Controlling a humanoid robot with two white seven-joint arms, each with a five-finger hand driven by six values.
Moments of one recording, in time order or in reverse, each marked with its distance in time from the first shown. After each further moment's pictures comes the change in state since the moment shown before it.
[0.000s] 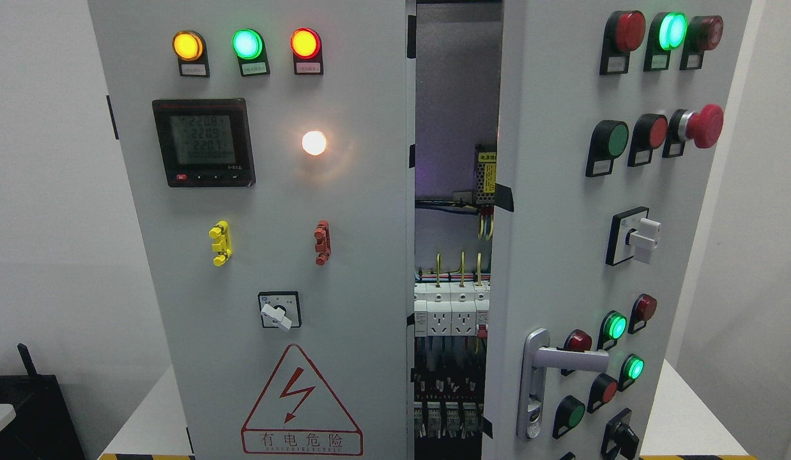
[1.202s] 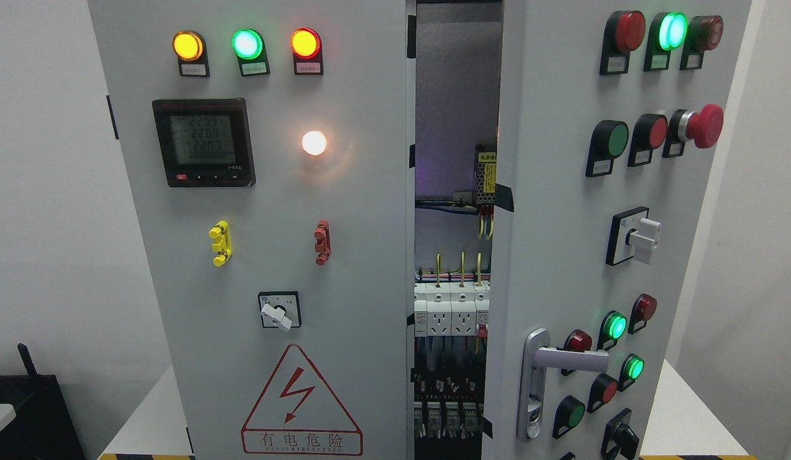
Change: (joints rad) left arm 0.000 0.000 0.000 0.000 0.000 0.000 0.000; right arm 0.000 0.000 0.000 0.000 0.000 0.000 0.000
